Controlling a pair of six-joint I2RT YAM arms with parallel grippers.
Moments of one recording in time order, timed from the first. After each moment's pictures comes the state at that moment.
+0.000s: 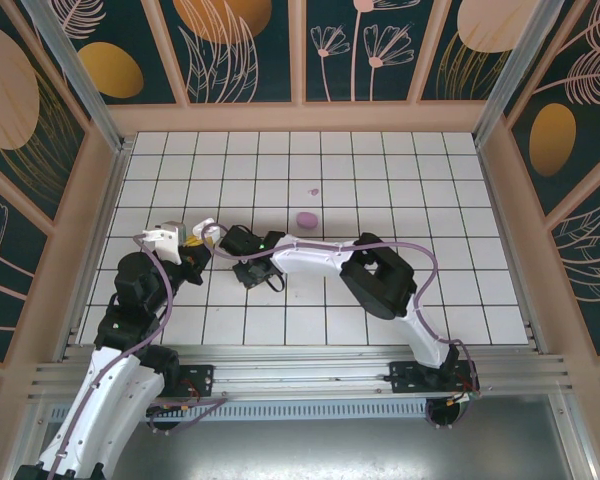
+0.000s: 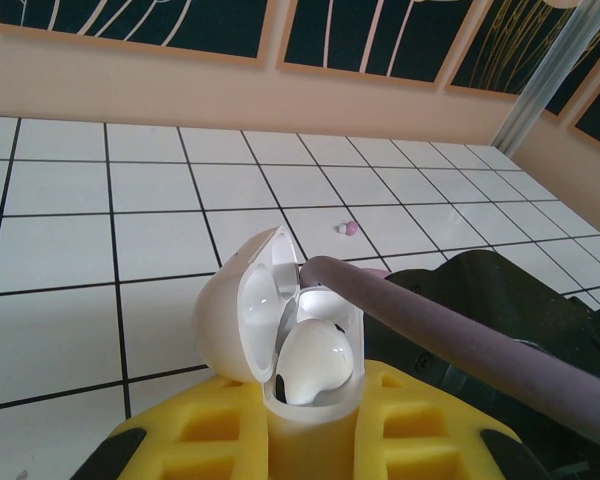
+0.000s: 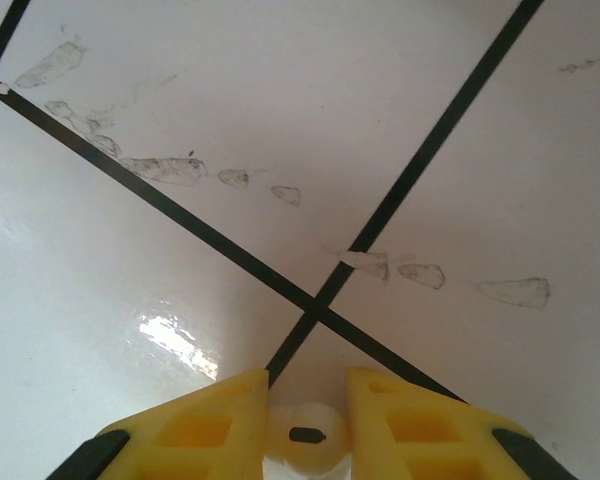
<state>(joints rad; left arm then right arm) -0.24 0.48 0.44 -0.21 0.23 -0.24 1.09 2.20 1.64 -0.61 0.09 0.46</state>
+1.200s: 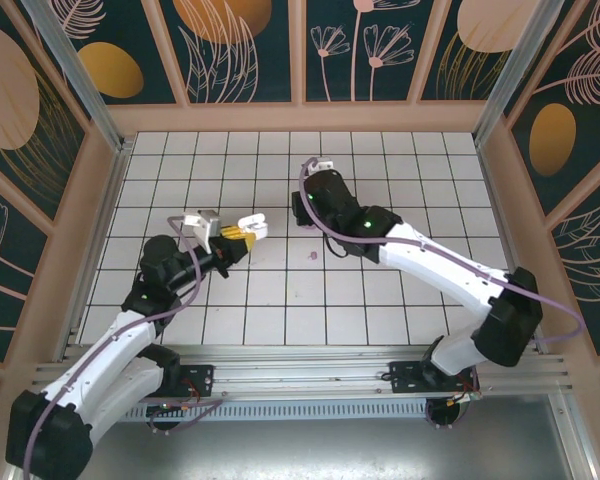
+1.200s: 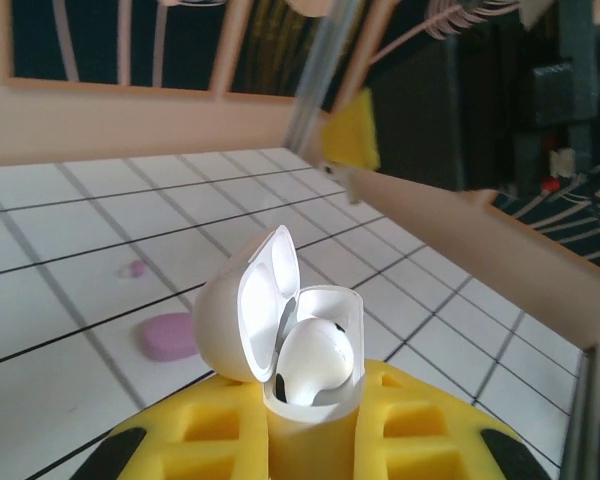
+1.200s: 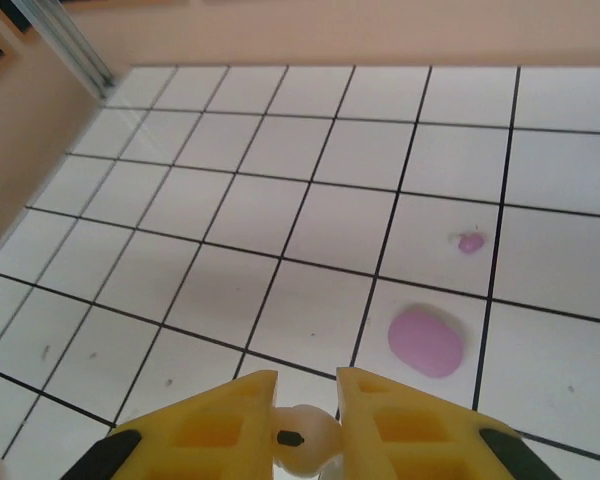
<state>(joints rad) -0.42 0.83 0.42 0.34 0.53 -0.30 0.89 1.43 1.27 -0.36 0.32 0.47</state>
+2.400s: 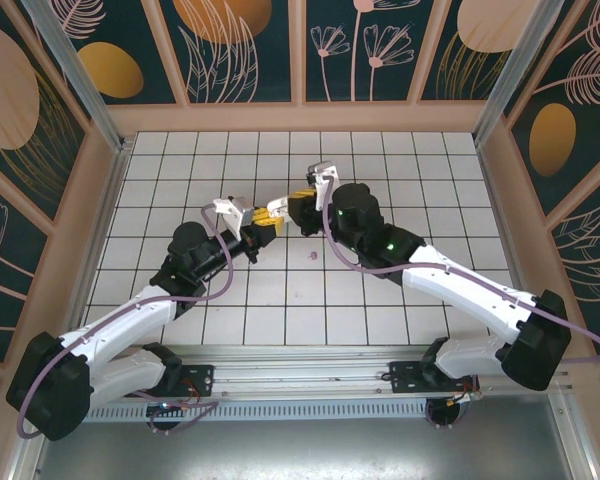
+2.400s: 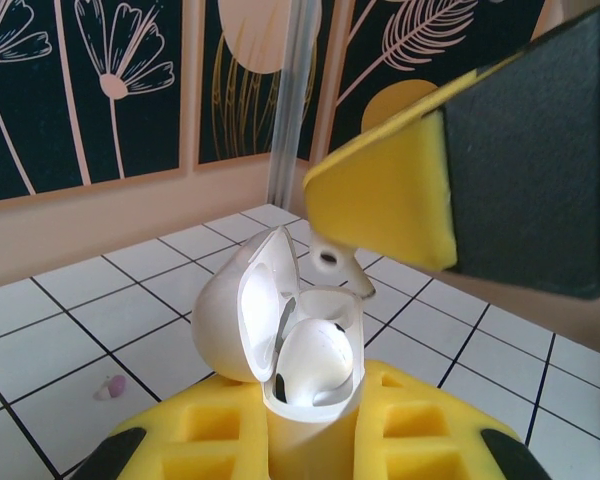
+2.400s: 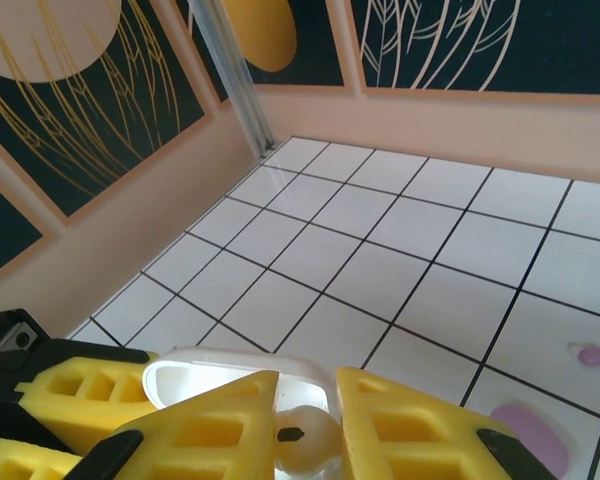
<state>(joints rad) -0.59 1.08 0.54 0.56 0.36 -0.18 0.90 1.28 1.08 -0.06 0.10 0.31</state>
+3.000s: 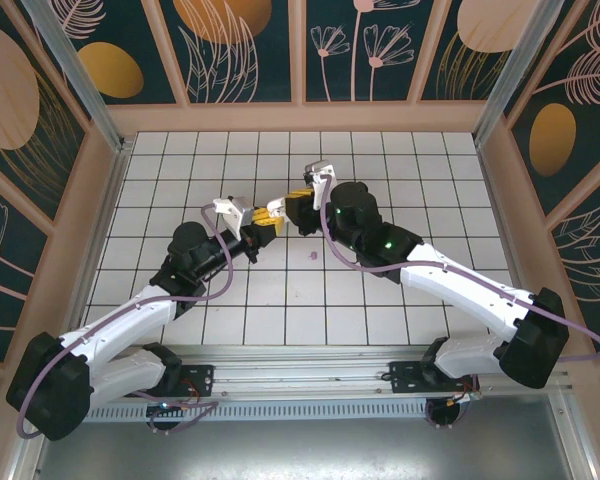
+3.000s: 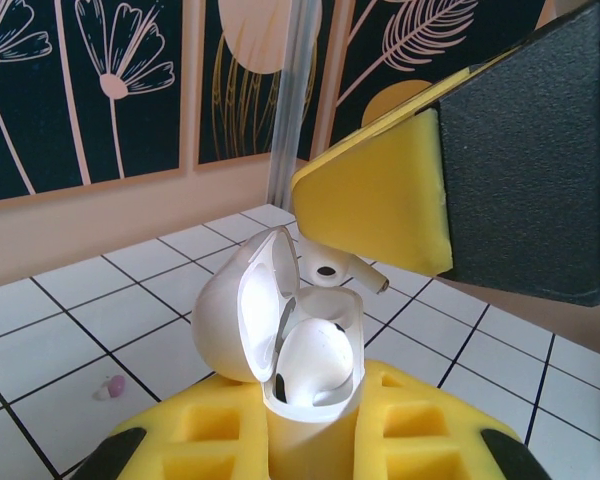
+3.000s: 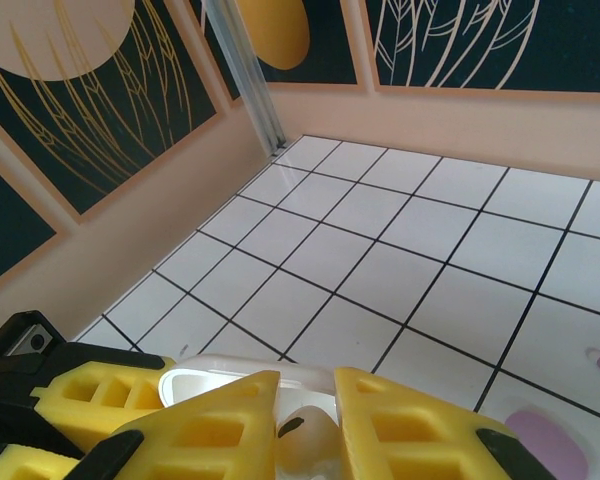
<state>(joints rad) -0.59 1.08 0.54 0.55 0.37 -0.18 0.90 1.29 1.09 -0.05 0.08 0.31</state>
